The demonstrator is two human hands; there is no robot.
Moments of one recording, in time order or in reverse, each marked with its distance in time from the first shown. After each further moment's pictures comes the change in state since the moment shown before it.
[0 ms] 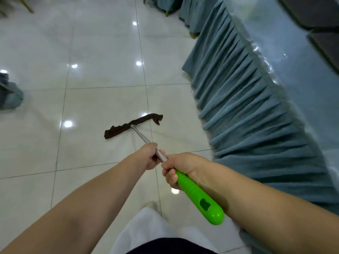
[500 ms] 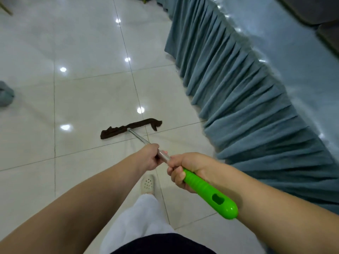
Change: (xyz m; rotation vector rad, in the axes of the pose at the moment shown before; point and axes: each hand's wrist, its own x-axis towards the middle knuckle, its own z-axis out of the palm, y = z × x) left_hand -0.063 -0.218 0.001 0.151 0.011 -0.028; right_hand -0.066 0.213 -0.092 0.225 -0.097 0.078
